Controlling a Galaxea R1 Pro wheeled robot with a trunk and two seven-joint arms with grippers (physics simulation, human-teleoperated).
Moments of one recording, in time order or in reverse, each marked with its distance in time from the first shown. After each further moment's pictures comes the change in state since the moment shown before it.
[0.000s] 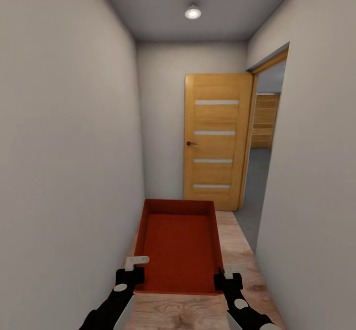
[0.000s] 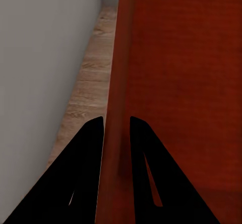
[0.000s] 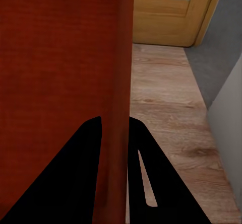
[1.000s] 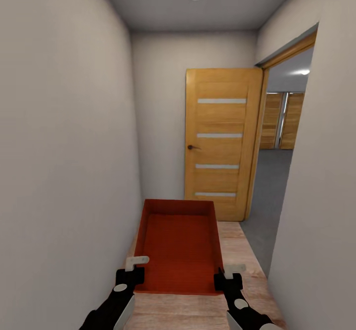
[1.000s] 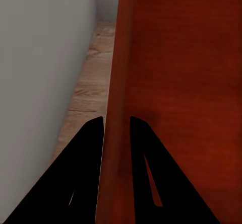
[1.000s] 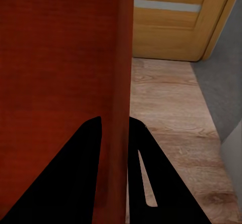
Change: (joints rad) left arm 0.000 0.000 0.000 0.001 -0.001 0.000 0.000; right arm 0.000 0.000 0.000 0.000 0.000 0.000 0.000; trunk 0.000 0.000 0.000
